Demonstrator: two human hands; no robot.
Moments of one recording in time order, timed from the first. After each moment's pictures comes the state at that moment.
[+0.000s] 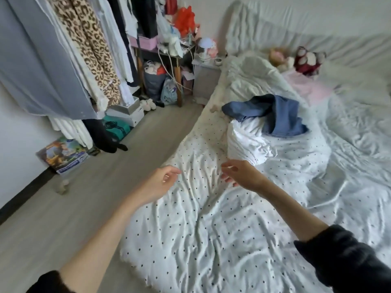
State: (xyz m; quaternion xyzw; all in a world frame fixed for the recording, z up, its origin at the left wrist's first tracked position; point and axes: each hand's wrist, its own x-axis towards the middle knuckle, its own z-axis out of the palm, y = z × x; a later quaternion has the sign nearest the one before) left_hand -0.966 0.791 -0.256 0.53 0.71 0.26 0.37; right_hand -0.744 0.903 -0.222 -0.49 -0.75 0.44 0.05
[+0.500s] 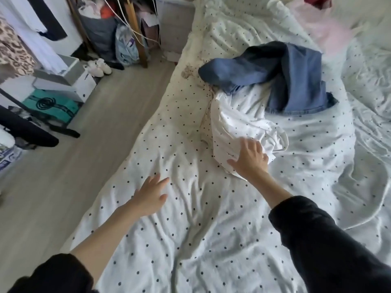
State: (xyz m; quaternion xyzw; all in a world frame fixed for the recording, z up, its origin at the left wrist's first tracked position) left_hand -0.979 1.018 -0.503 0.58 0.70 -0.06 0.41; right_hand -0.740 1.154 -0.457 -0.68 -0.71 0.17 -0.07
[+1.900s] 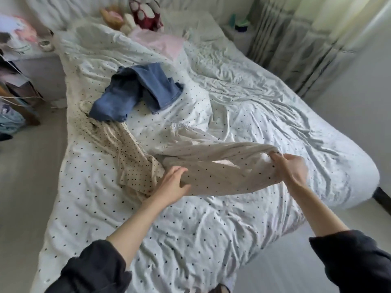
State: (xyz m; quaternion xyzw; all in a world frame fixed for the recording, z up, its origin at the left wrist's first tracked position) left_hand -0.757 0.931 -0.357 0.79 0.49 0.05 0.37; right_hand -0.489 0.842 -0.277 -0.88 -0.23 0.19 0.38
